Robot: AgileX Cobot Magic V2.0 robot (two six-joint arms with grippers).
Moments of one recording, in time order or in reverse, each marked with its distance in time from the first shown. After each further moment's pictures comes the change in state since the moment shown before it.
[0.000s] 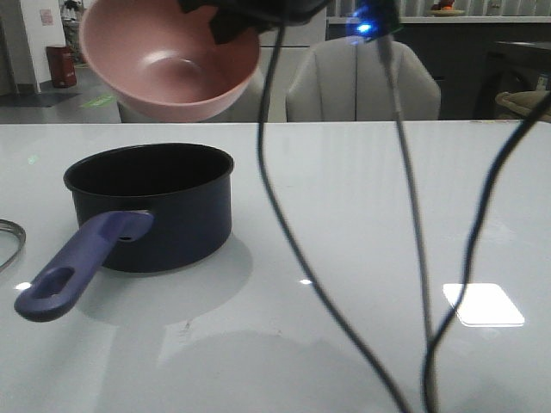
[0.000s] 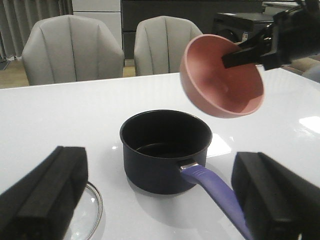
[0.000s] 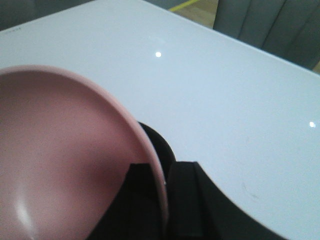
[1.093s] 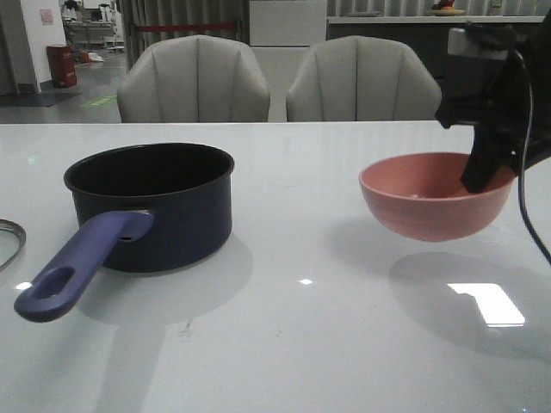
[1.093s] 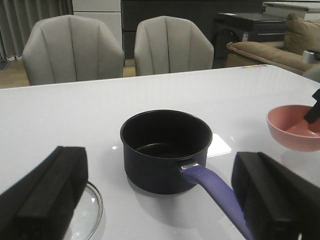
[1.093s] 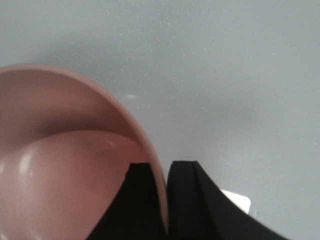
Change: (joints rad) left arm 0.000 0.000 0.000 0.000 0.000 0.000; right arm -0.520 0.165 0.004 -0.022 0.593 0.111
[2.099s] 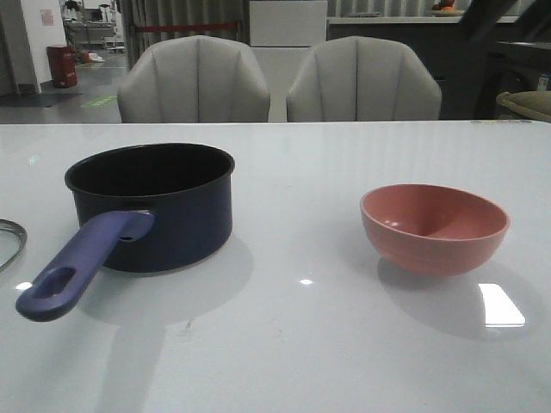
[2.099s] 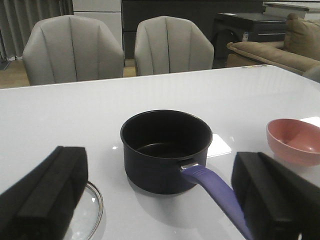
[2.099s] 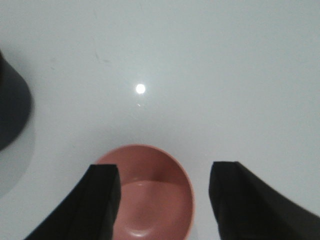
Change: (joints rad) left arm 0.000 0.000 0.000 0.000 0.000 0.000; right arm 0.085 -0.471 0.103 -0.042 -0.109 0.003
